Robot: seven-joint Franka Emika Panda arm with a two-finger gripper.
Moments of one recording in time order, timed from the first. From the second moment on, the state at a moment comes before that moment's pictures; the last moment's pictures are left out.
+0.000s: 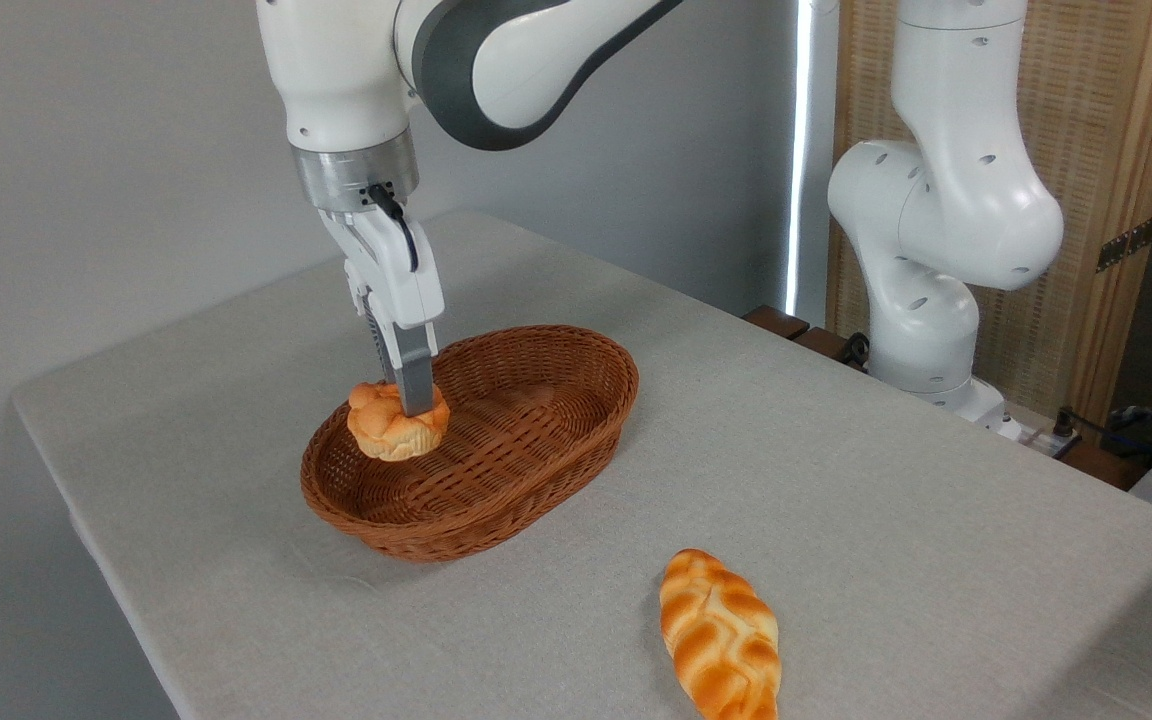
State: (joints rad) arm -0.13 0.00 -0.14 -1.90 -0.08 1.93 0.72
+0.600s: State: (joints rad) arm -0.12 0.00 -0.14 -1.90 -0.08 1.93 0.72
